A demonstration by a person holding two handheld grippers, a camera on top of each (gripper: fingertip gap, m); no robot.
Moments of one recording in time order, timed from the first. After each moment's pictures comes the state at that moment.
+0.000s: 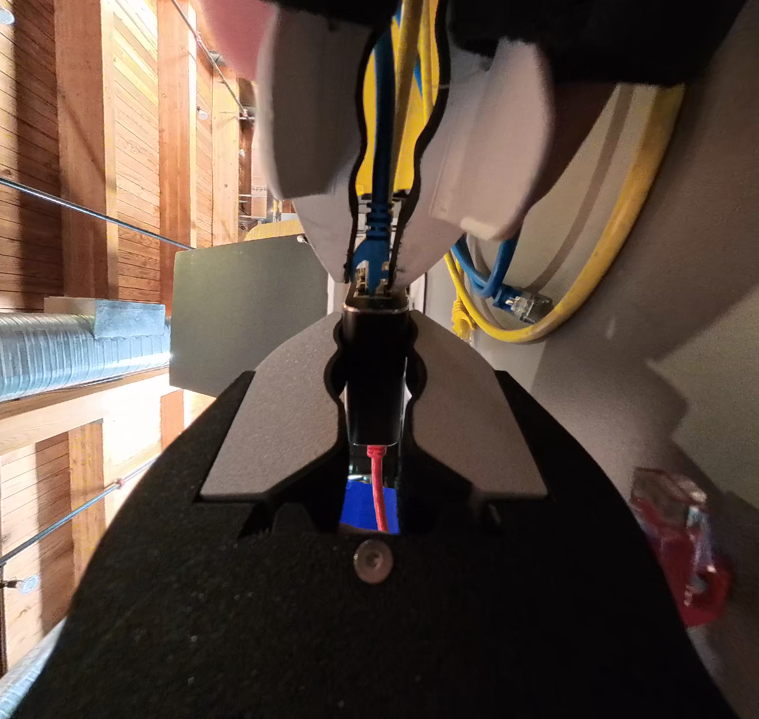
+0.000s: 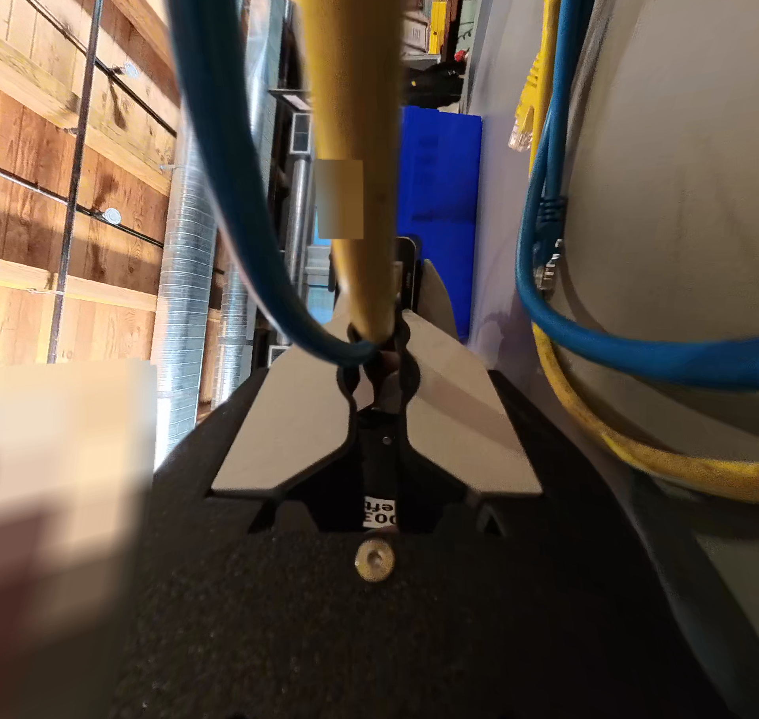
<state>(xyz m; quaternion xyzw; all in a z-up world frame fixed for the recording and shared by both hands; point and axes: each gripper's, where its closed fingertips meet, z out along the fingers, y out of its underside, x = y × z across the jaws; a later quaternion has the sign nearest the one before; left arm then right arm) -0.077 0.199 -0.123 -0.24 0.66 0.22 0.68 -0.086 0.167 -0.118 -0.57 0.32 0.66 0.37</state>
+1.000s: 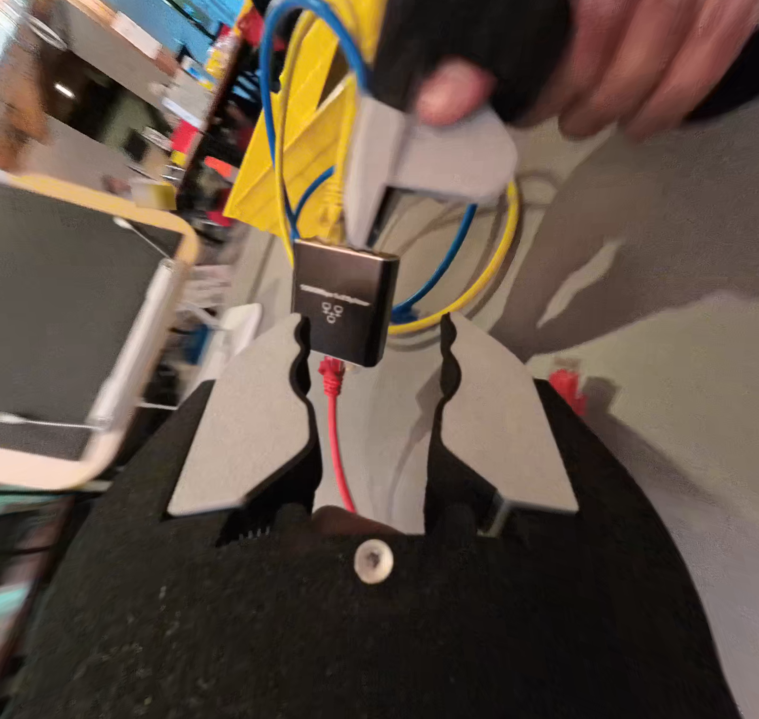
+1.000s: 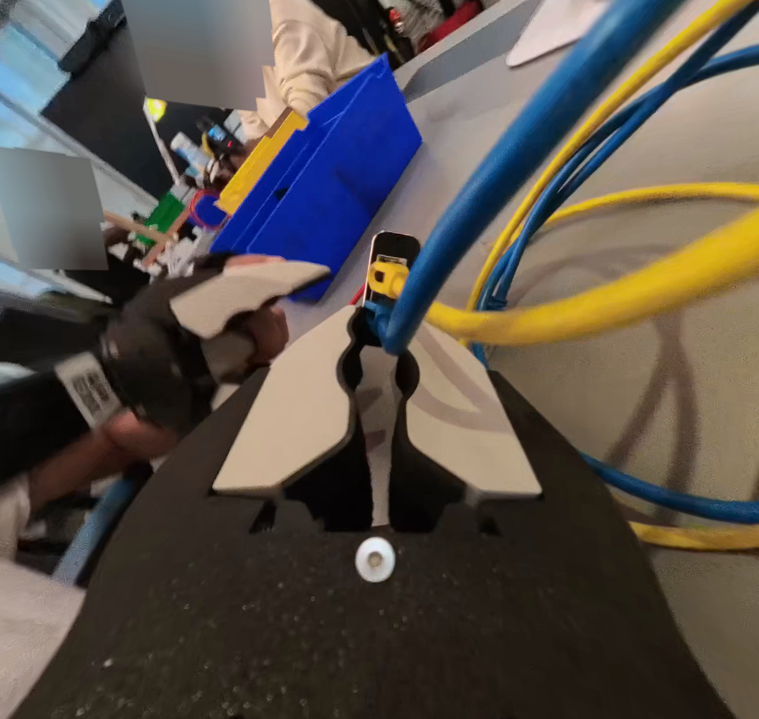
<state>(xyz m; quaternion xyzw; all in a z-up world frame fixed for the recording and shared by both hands) -0.099 0.152 -0.116 -0.40 0.72 -0.10 0.56 -0.071 0.151 -0.105 -0.79 0.05 0.36 0.50</state>
